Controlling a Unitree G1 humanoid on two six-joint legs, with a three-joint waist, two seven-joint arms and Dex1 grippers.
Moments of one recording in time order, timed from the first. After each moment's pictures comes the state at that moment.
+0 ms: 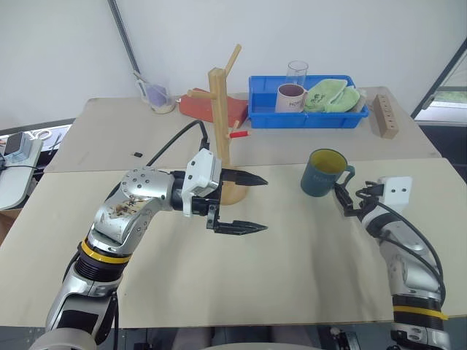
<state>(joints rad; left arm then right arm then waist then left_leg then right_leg) -0.55 0.55 -0.20 -0.29 -0.54 0.42 -1.19 -0.17 -0.41 -0.29 0.05 0.26 0.28 0.32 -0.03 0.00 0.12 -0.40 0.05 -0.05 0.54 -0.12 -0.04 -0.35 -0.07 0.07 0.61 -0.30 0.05</state>
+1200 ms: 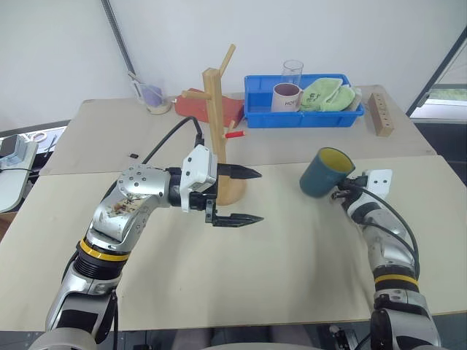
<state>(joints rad) -0.55 0.55 -0.17 -0.26 -0.50 0.38 -1.14 -0.40 -0.39 -0.25 0.50 0.22 0.02 0.41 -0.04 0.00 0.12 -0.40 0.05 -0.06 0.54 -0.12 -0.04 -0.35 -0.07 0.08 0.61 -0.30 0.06</state>
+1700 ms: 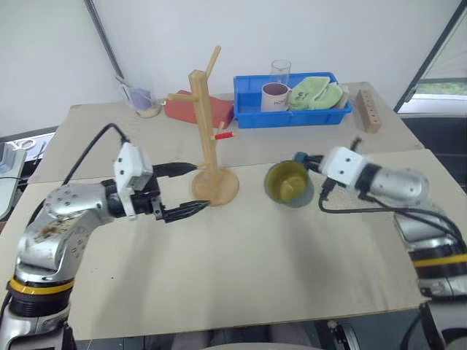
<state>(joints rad) -0.23 0.76 0.21 -0.40 -0.63 0.54 -0.99 -0.64 -0.76 0.15 0.02 -0.09 -0.11 0.85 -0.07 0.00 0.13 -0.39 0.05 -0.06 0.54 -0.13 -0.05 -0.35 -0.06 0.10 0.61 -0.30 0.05</state>
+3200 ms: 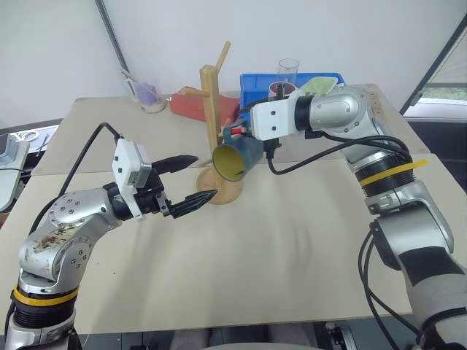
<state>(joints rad) -0.24 0.70 0.18 -0.49 -0.73 0.57 -0.82 -1.17 -0.51 0.37 0.51 -0.26 -0.34 0.98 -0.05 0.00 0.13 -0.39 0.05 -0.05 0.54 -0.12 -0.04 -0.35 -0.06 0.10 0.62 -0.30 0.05</state>
